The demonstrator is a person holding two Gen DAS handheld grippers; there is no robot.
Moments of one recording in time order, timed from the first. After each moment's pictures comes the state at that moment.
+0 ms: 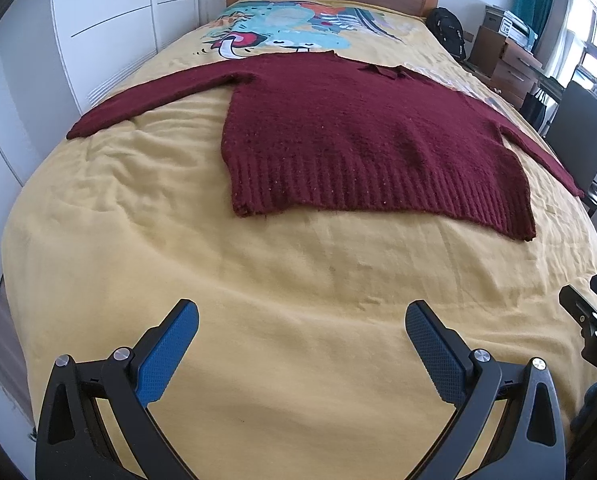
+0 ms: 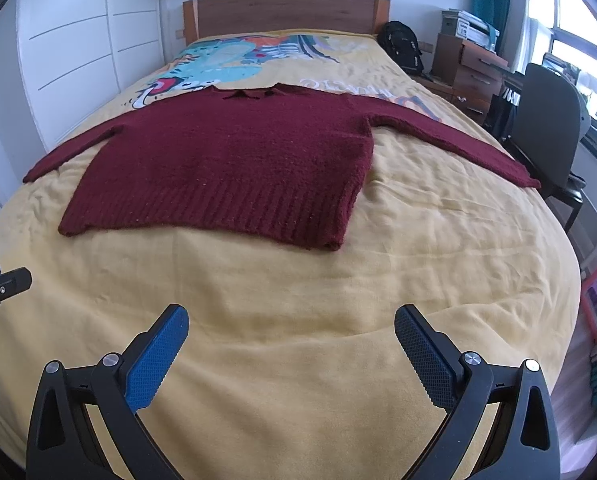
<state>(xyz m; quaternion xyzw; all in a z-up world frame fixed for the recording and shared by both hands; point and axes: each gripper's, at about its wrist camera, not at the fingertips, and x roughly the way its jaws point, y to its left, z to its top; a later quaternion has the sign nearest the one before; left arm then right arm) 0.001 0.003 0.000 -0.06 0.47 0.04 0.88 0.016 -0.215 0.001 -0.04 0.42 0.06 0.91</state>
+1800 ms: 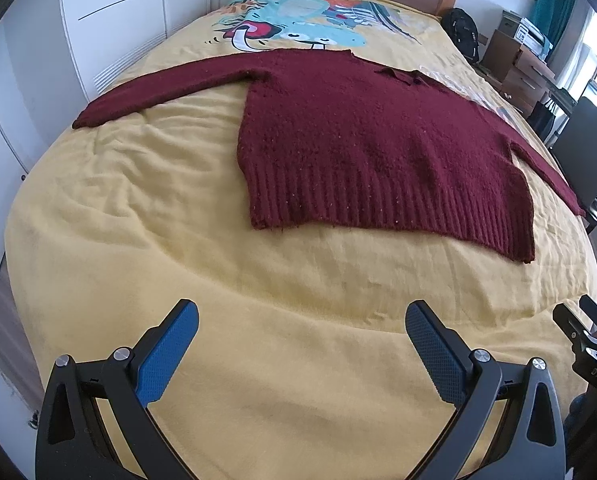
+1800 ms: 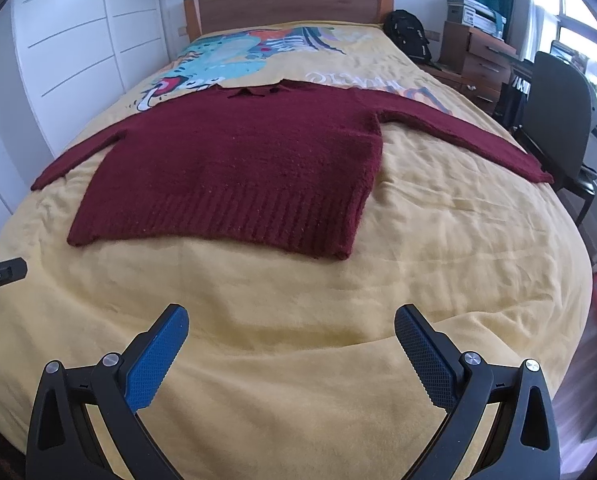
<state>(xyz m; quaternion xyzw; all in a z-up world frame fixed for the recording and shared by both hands) 0.017 0.022 0.021 -0.08 0.49 0.04 0.86 0.034 -0.221 0.012 -0.02 0.43 0.08 0.90</state>
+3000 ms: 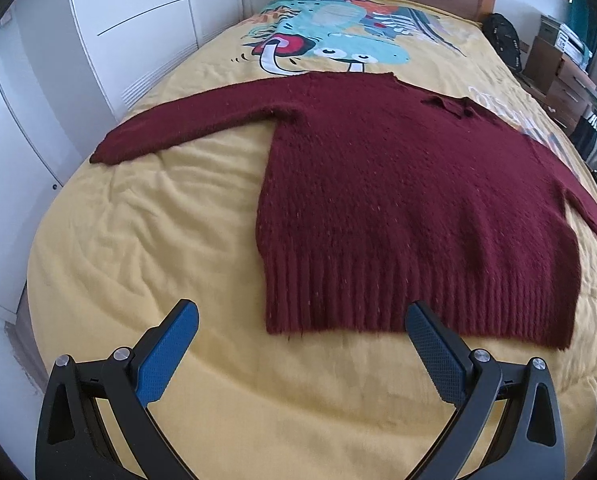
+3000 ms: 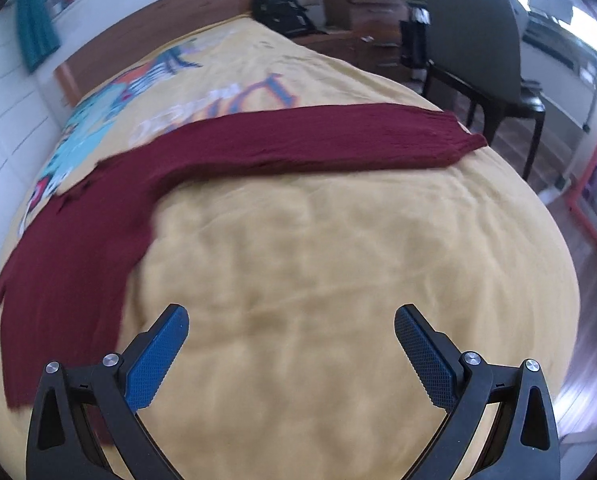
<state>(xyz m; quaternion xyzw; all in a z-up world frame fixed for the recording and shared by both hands) 0.111 0.035 0.031 -0.06 0.49 0.13 0.86 0.222 -0.475 -0.011 0.14 0.45 -0.07 0.88</state>
